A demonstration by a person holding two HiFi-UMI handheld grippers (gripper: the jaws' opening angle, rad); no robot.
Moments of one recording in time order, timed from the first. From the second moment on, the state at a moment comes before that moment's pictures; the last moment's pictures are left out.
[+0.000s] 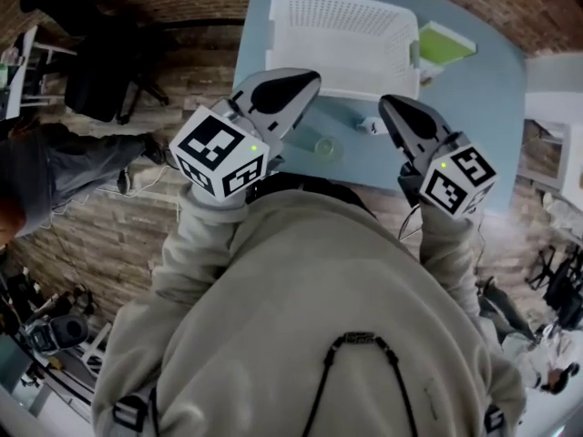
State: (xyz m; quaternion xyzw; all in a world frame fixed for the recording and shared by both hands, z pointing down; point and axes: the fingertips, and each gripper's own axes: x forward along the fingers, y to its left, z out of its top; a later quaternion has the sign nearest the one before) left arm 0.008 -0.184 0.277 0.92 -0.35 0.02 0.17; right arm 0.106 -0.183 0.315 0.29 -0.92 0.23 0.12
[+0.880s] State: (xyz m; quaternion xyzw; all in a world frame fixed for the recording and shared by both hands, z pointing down) left arm -0.017 -0.157 0.360 0.89 -0.36 0.03 0.28; right arm 0.076 -0.147 0.413 0.25 -0.90 0.29 0.21
